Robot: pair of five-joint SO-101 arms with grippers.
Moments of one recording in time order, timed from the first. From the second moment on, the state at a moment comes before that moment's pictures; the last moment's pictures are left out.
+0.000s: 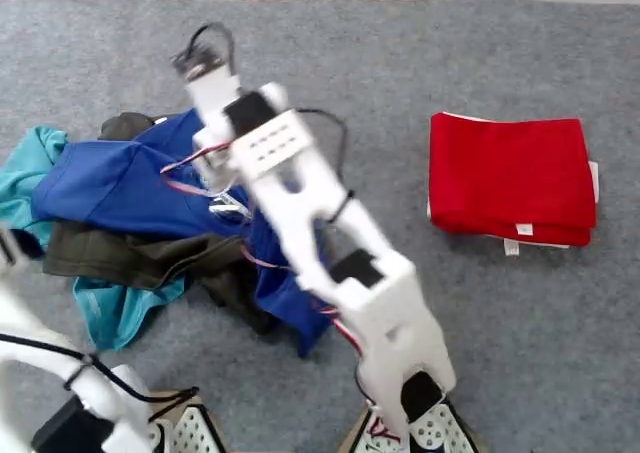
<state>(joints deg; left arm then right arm) -54.3 -28.4 22.5 85.3 -15.8 -38.5 41.2 -44.9 87.2 -4.2</state>
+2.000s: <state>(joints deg) -41.8 51.2 -60.2 95.3 6.3 -13.9 32.4 -71.9 101.1 -8.3</state>
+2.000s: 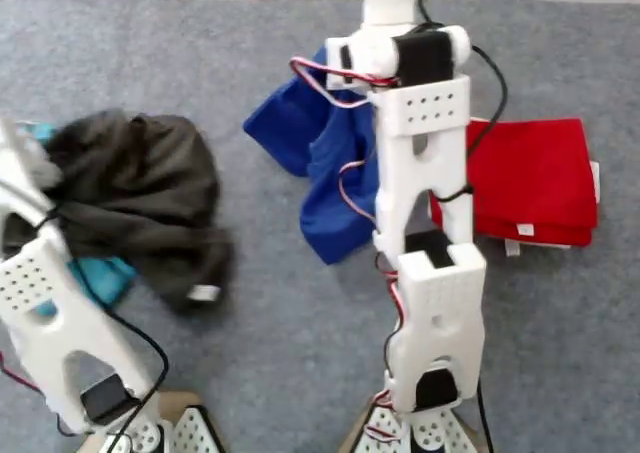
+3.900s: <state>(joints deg) -13.7 -7.5 21.2 66.4 28.4 -21.2 15.5 18.3 69.6 19.4</state>
